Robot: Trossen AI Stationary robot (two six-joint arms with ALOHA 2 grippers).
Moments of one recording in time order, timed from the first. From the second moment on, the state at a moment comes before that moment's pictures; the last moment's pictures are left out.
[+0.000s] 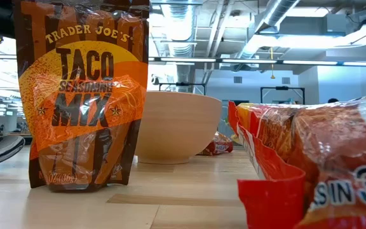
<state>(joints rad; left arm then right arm) 0.09 0.38 0.25 0.03 -0.22 -0.43 0.97 1.30 1.13 -0.33 0.29 0.38</state>
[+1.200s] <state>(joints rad) 0.09 0.38 0.25 0.03 -0.22 -0.43 0.95 1.30 1.13 -0.36 0.29 0.21</state>
